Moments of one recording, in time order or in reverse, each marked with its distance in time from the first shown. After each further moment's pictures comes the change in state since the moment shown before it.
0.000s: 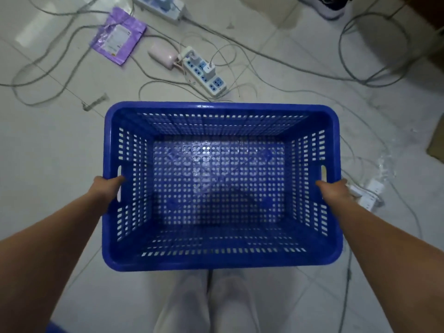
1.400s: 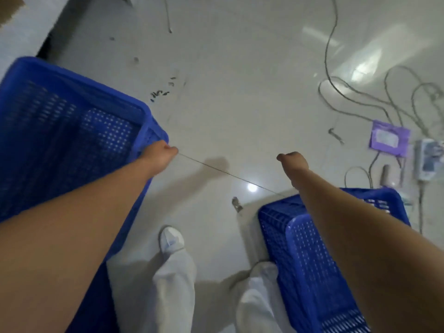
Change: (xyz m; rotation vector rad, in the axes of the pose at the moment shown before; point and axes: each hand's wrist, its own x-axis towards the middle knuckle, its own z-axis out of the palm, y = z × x) left_hand -0.076 -0.488 -0.255 -0.564 0.204 -0.208; right_hand -0.551 -0.057 0.423 -1.029 -0.418 -1.128
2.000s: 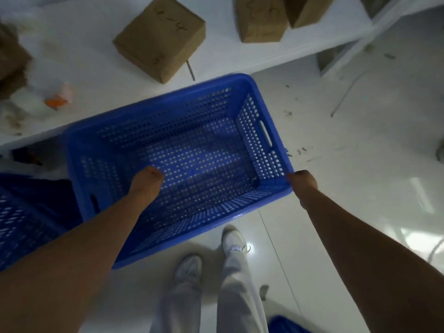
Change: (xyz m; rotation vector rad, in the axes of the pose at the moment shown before) left_hand -0.016 -0.314 -0.129 -0.725 0.404 -0.540; right_hand -0.068 -0.320 0.263 -0.513 -0.197 -0.536
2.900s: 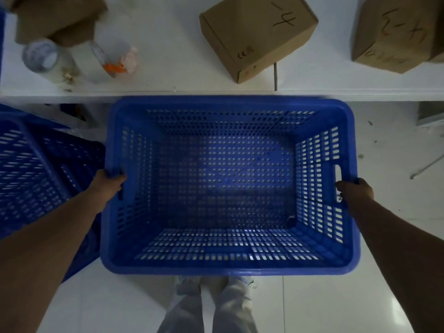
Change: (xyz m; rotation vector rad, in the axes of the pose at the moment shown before) left_hand 0.068 -0.125 -0.082 -0.555 0.353 -0.501; right_hand 0.148 -0.104 0.057 -0.032 0.038 -0.031
